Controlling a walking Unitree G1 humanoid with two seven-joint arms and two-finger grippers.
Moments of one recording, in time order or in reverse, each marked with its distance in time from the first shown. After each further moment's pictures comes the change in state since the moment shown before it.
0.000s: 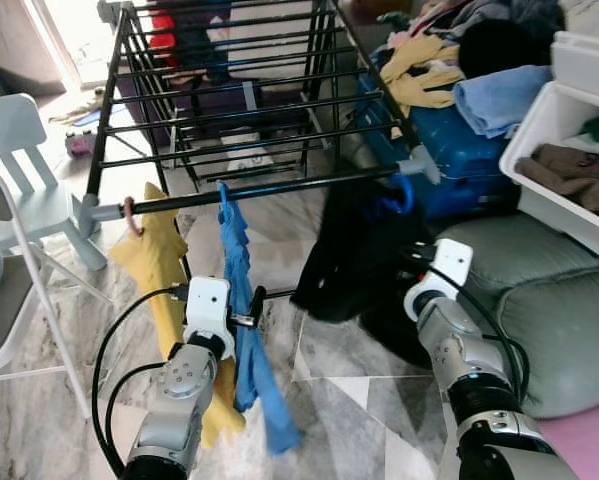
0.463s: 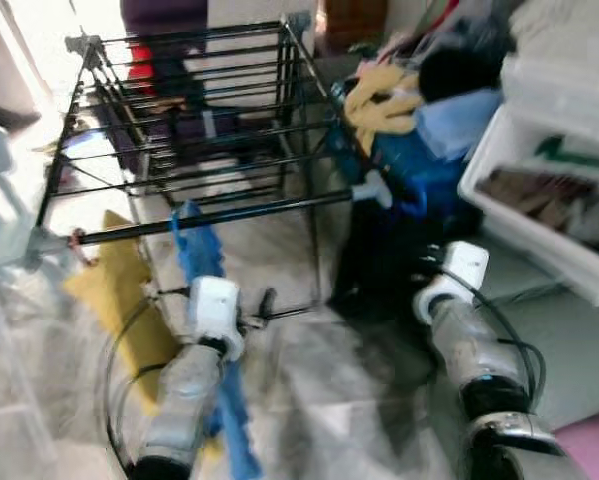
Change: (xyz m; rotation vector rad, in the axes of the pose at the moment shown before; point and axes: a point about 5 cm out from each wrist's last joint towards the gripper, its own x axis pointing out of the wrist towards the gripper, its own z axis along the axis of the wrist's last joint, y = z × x) left arm -0.001 0.001 -0.003 -0.015 0.014 0.009; right arm 0.000 -0.008 0.002 0.008 -0.005 -0.044
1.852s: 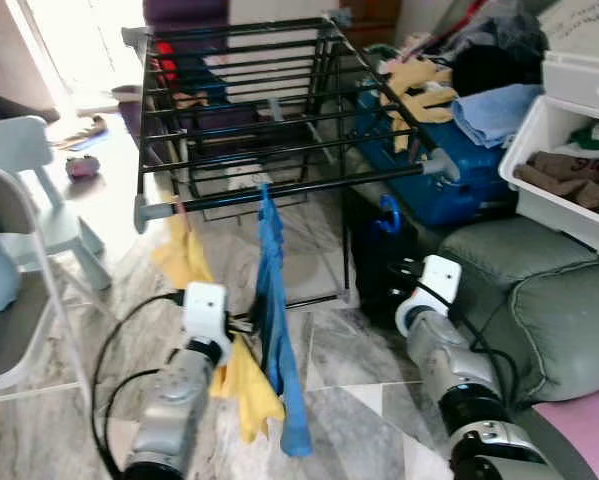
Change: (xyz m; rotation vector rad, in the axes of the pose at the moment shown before) left arm -0.003 -0.007 -0.002 -0.032 0.007 -0.059; right arm -0.004 0.000 -0.022 -0.016 0.079 -0.082
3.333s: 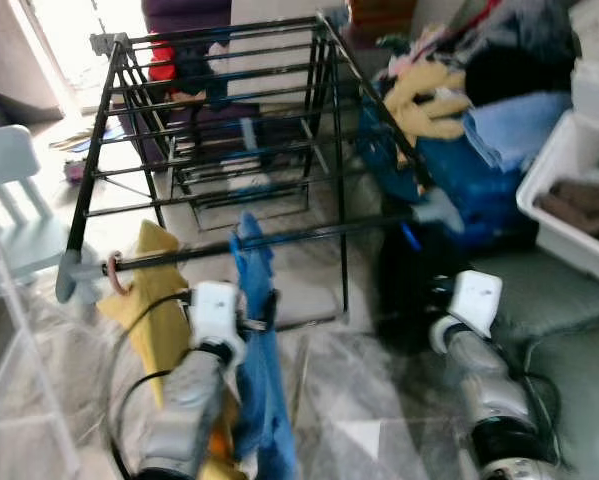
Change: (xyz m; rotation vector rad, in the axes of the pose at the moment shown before) left arm -0.005 -0.001 0.002 -0.029 -0.026 0.016; right arm -0.015 -0.026 -0.008 -0.133 -0.085 -0.066
